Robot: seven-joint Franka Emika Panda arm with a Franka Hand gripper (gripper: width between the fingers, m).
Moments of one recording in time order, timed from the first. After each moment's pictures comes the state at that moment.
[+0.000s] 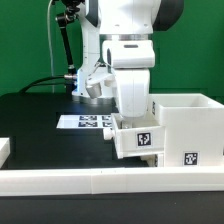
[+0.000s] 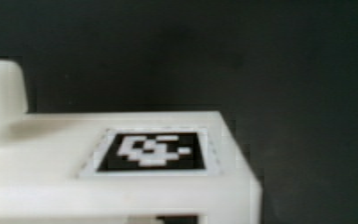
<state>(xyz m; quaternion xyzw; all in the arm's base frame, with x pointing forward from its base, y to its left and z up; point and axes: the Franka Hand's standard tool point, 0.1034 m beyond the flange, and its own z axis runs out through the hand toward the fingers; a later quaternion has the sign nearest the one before) 0.545 0.014 0.053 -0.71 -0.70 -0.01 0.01</state>
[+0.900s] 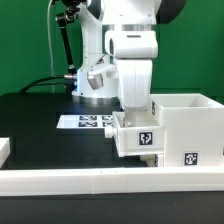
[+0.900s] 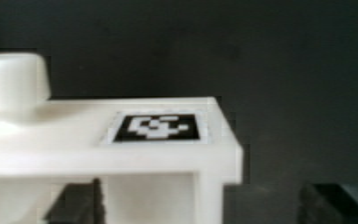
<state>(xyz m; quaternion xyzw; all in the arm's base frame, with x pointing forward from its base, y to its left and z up) 0.547 0.012 0.072 -0.71 -0.70 0.00 0.00</state>
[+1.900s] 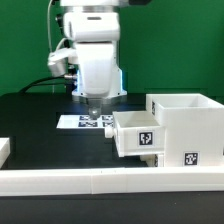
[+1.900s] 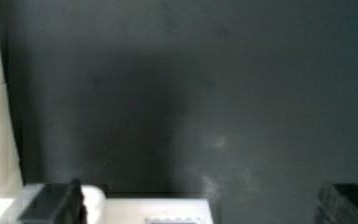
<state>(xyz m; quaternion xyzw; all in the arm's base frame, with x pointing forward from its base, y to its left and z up) 0.552 -0.055 0.090 -0.69 -0.72 0.00 0.03</state>
